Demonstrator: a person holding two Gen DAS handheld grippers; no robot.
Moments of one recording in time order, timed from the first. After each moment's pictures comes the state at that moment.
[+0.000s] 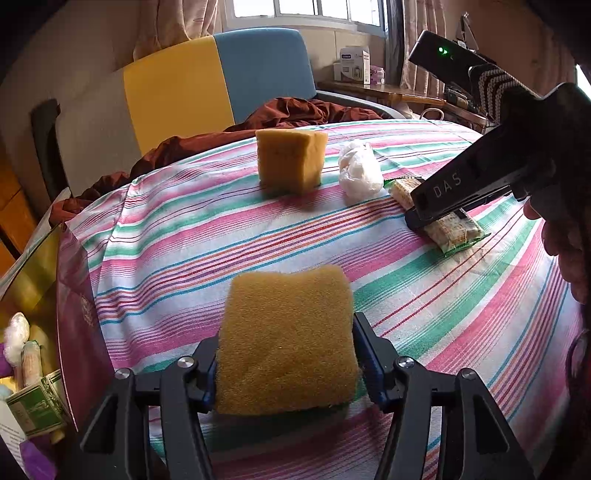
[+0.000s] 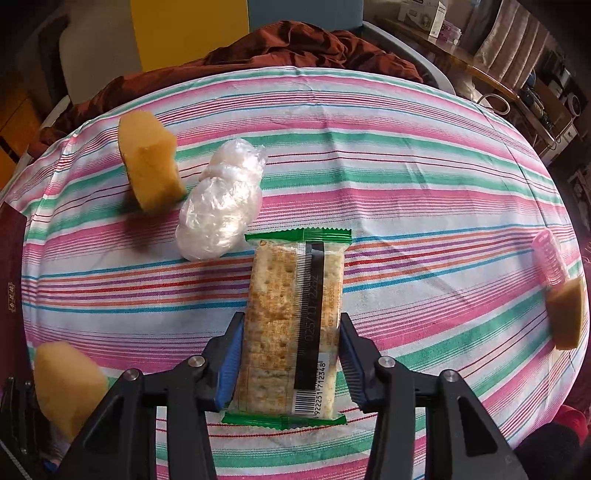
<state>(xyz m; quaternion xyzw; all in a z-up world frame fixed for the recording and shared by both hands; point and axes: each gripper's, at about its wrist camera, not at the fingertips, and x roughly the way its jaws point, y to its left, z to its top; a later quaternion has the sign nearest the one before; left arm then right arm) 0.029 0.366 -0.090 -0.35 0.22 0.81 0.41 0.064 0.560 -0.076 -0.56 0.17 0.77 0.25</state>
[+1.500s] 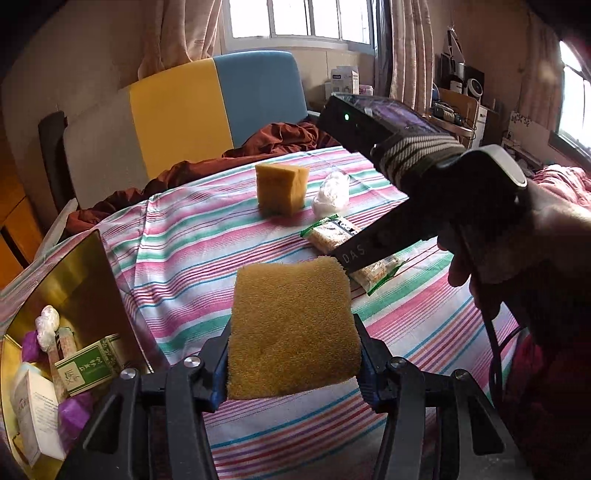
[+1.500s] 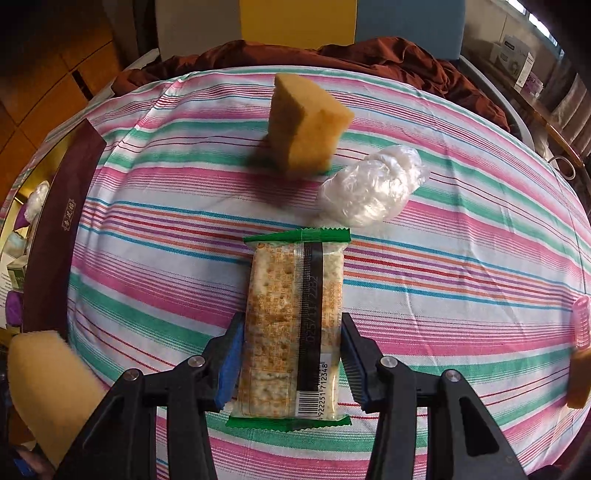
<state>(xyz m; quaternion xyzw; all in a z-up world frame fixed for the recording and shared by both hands) 0.076 0.319 -0.038 -0.32 0.20 0.82 0.43 0.021 0.501 -0.097 -0.57 0.11 0.81 0.12</state>
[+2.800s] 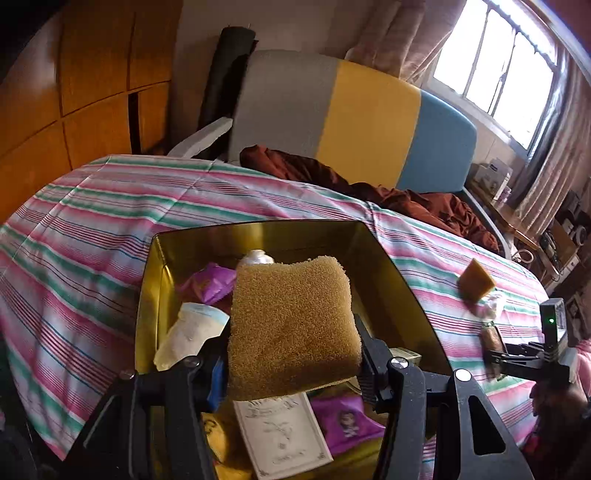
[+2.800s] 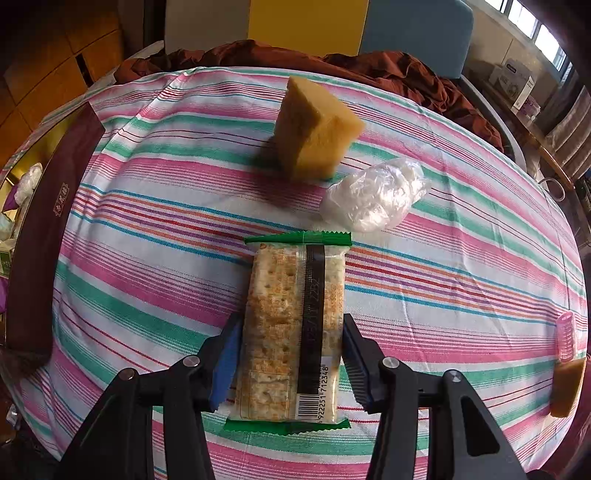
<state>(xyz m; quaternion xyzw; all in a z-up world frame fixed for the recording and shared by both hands) -0.104 0.098 0.004 -0.41 -0.01 0.88 0.23 0.026 0.477 -0.082 -0.57 0.06 0.81 0.13</state>
